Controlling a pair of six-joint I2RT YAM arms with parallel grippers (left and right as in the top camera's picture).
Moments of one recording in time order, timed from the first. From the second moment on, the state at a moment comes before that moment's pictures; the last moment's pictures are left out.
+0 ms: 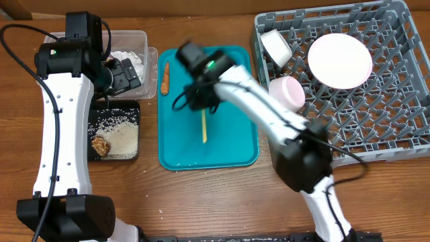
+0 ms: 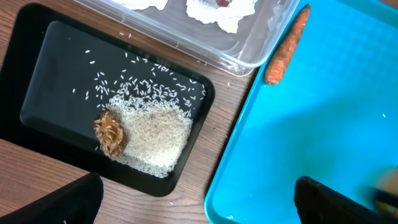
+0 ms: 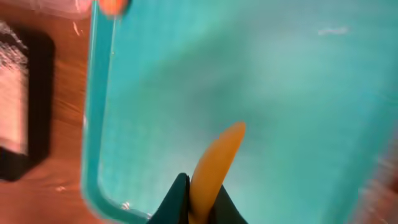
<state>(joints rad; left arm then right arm) 0.06 1.70 1.80 -1.35 -0.07 -0.39 0.67 2.25 2.25 -1.31 -0.07 0.44</state>
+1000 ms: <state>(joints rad) 0.06 1.70 1.80 -1.35 -0.07 -0.39 -0.04 1.99 1.79 -1.48 0.30 1.18</state>
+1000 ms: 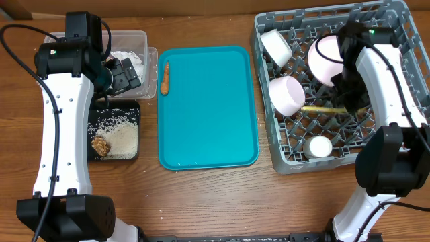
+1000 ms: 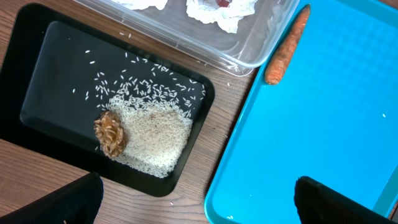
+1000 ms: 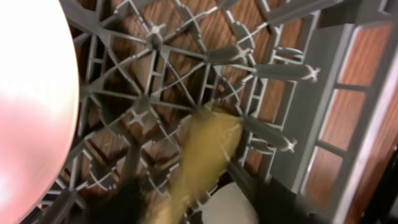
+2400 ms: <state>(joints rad) 0.06 1.70 1.80 -1.35 -0.07 -0.39 -0.23 2.01 1.70 -0.98 -0.06 0.83</state>
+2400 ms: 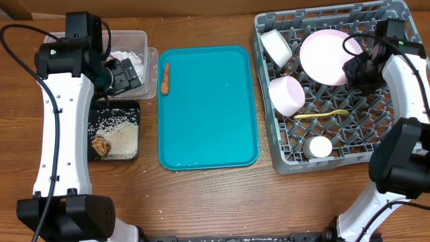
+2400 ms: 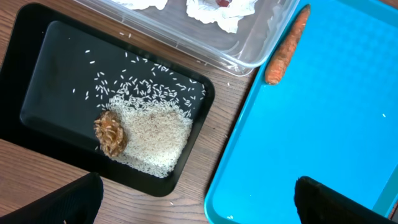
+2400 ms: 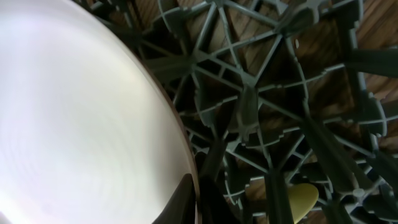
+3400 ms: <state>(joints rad) 0.06 1.70 1.80 -1.35 -0.07 -0.39 0.12 1.81 1.76 -0.75 0.70 0.36</state>
